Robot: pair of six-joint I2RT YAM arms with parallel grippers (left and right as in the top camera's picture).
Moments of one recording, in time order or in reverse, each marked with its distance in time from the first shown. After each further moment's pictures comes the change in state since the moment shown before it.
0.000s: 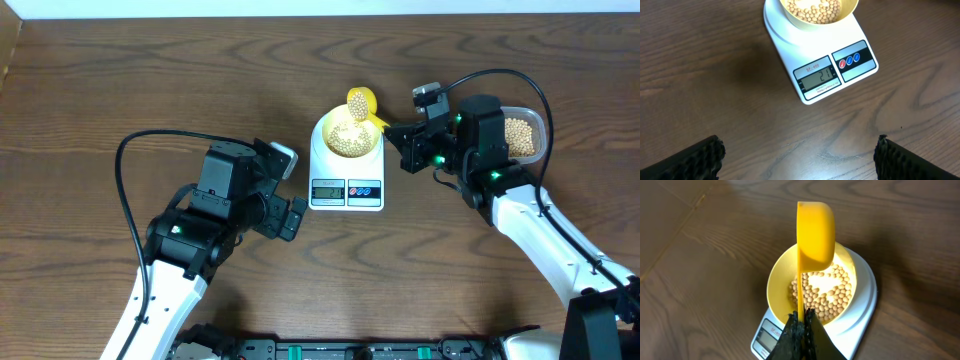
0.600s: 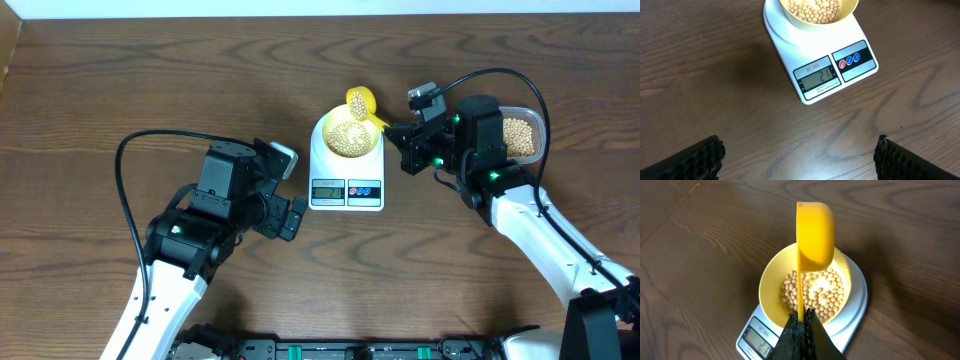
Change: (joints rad) left arm 0.000 0.000 0.000 0.000 0.000 0.000; right arm 0.007 0.000 0.000 0.000 0.024 -0.111
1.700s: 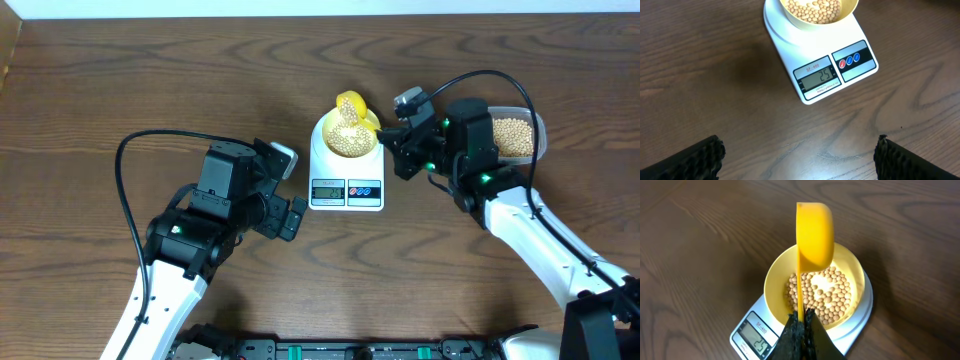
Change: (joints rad) left arm 0.000 0.000 0.000 0.000 0.000 0.000; right arm 0.051 0.000 0.000 0.000 0.031 -0.112
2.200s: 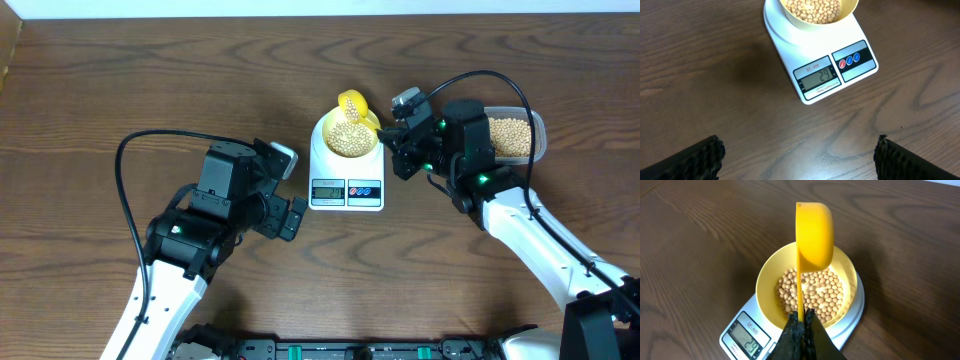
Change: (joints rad) left arm 0.000 0.000 0.000 0.000 0.000 0.000; right arm 0.010 0.000 0.000 0.000 0.048 -0.022
